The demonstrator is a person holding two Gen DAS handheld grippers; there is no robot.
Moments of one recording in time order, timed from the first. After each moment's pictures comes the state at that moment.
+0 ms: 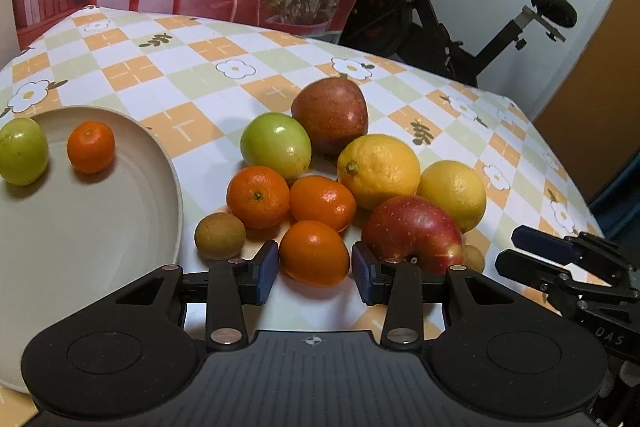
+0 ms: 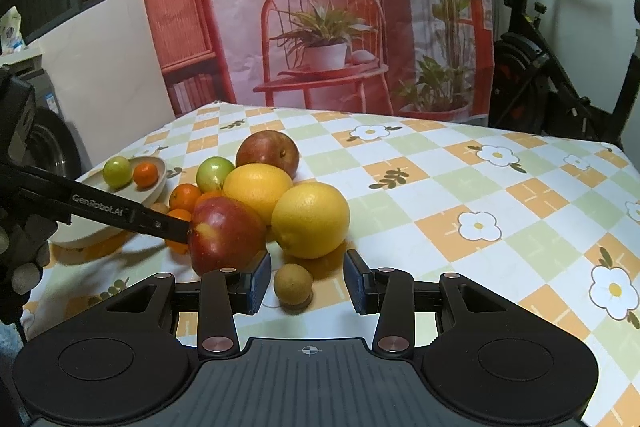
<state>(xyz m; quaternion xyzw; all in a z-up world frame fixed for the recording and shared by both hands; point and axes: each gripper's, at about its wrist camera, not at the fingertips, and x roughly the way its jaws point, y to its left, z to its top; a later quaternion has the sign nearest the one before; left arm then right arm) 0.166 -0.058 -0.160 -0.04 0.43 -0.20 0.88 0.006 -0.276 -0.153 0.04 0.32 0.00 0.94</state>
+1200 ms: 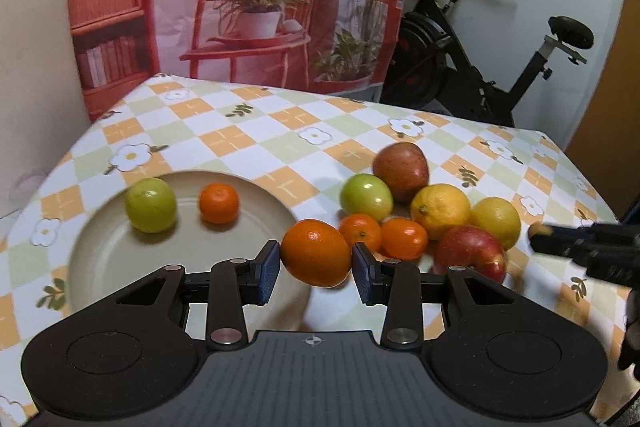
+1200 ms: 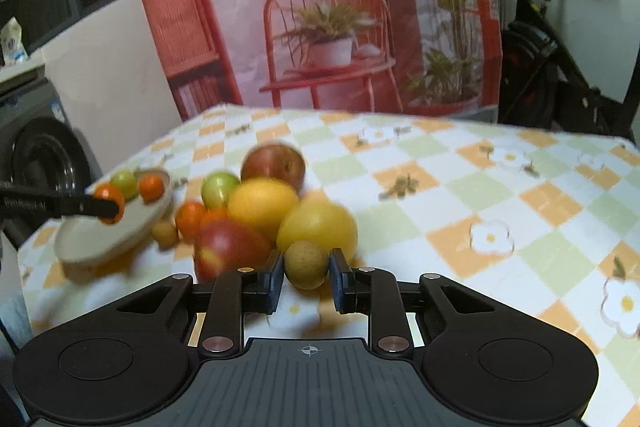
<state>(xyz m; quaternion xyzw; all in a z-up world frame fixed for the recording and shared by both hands) 0.135 0.003 -0.108 0.00 0.36 -0.13 0.92 0.024 -0.284 -0.140 0.07 0.33 0.02 0.94</state>
